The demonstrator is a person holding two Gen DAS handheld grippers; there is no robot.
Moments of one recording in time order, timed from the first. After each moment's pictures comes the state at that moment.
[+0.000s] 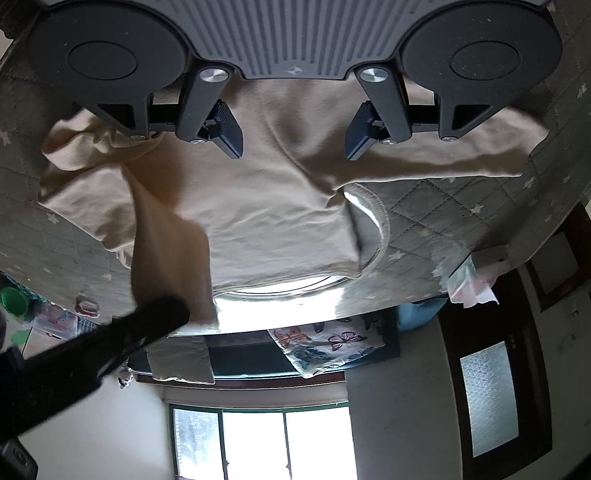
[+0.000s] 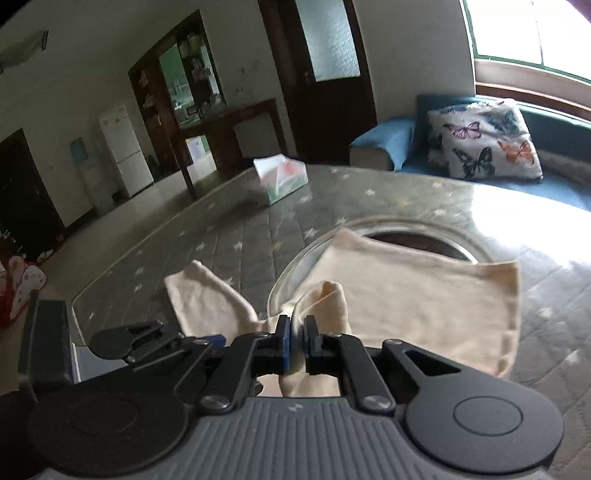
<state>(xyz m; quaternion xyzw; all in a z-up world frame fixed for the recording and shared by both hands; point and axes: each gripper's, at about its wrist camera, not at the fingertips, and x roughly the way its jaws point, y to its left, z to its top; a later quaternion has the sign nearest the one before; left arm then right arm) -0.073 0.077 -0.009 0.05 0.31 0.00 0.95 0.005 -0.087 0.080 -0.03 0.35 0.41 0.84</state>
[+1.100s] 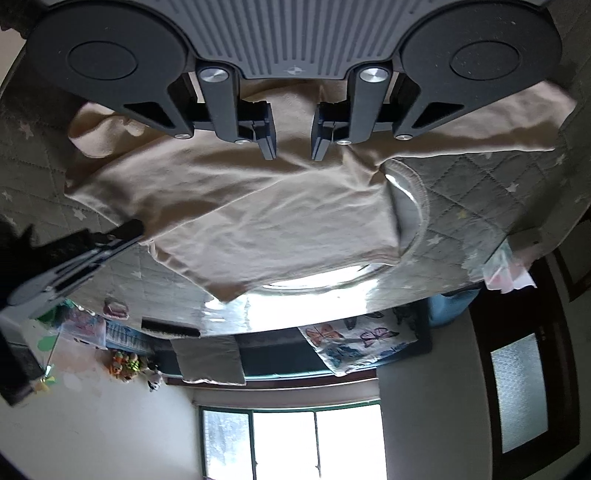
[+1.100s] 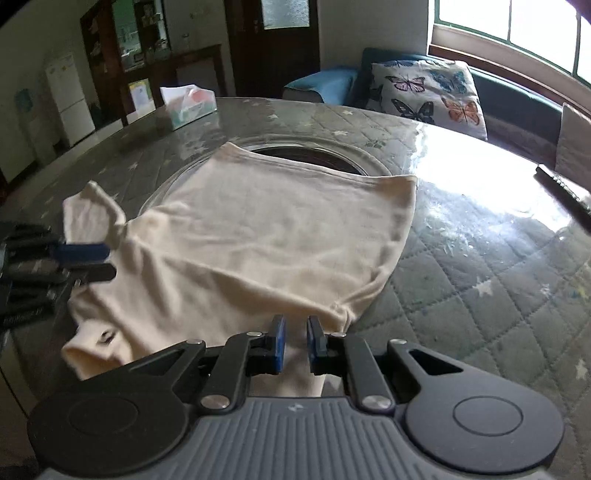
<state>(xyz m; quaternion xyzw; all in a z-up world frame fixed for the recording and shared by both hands) -0.049 0.061 -0.009 0.06 0.32 -0.06 0.94 0.046 -0.161 0.012 -0.11 0.41 0.32 0.85</state>
